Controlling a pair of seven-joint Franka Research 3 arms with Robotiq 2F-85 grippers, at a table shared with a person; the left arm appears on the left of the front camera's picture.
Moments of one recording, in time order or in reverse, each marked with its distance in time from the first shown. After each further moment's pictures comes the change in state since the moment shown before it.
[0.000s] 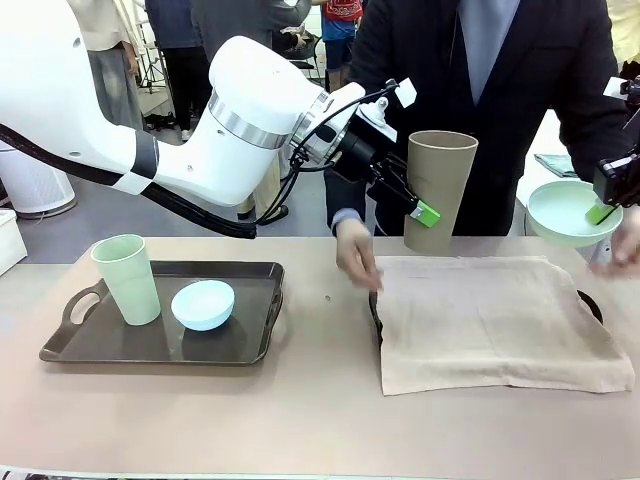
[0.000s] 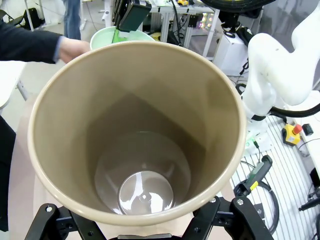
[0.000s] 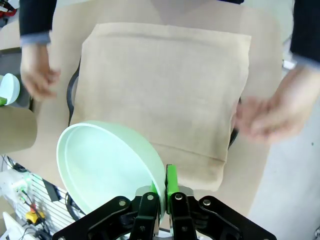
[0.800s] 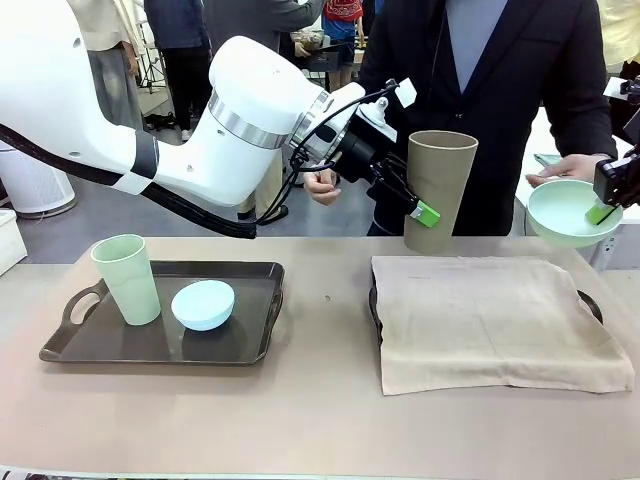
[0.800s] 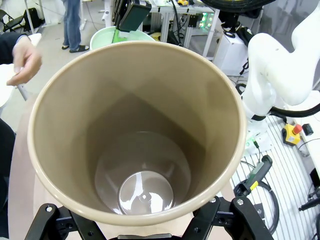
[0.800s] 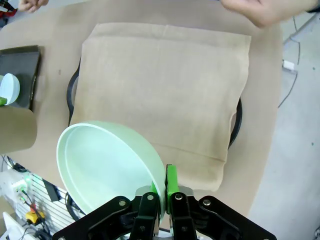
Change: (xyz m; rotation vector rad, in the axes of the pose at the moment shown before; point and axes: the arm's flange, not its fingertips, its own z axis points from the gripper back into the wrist) left arm 0.000 0.000 0.000 0.000 0.000 0.000; right arm 0.000 0.000 0.000 0.000 0.000 0.000
